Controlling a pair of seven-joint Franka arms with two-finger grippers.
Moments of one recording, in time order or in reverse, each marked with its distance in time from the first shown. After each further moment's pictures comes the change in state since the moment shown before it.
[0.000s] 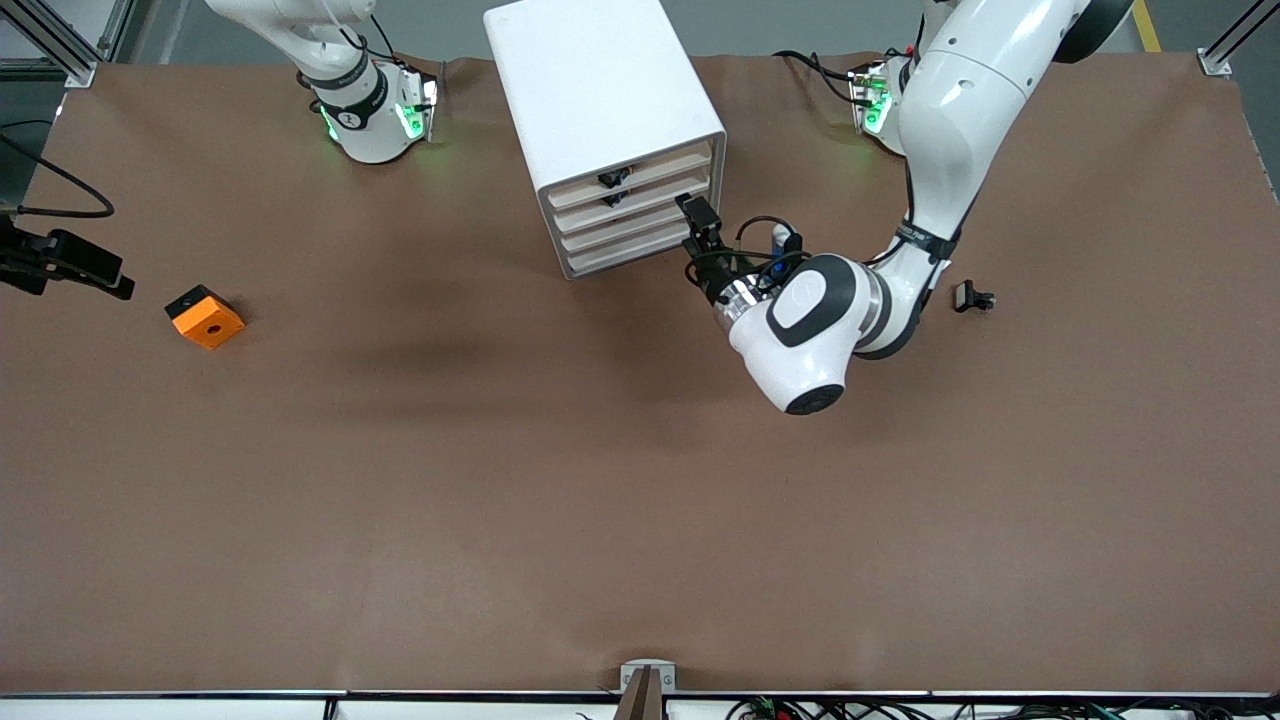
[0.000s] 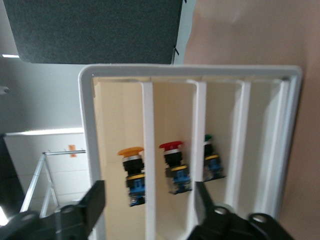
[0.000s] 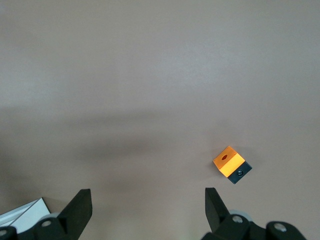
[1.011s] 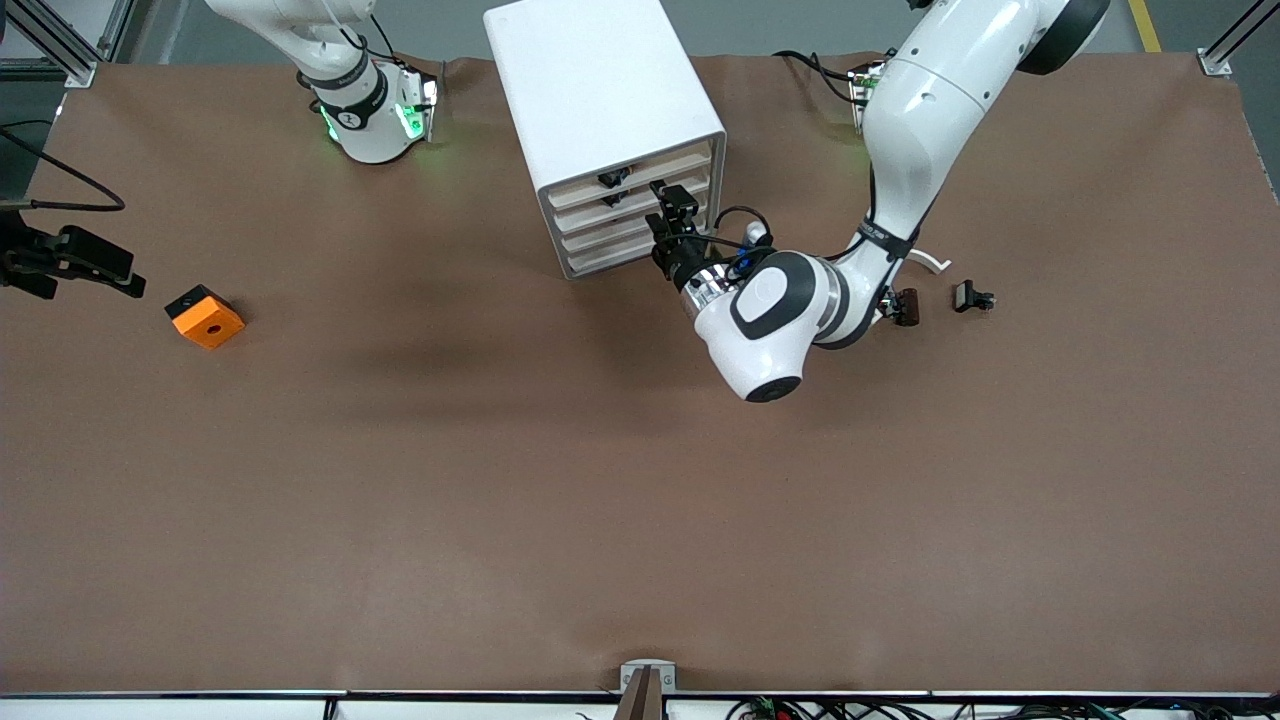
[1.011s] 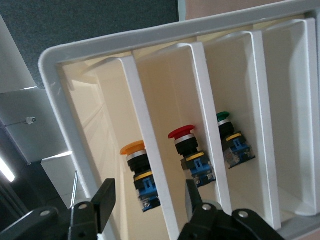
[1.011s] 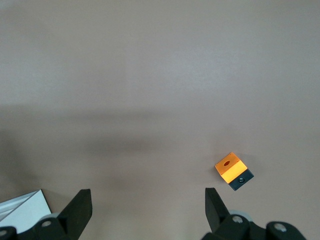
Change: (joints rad) left arm -0.066 0.054 -0.001 0.004 -0.070 0.009 0.193; right arm 0.004 0.000 0.011 0.001 0.006 0.005 -0.065
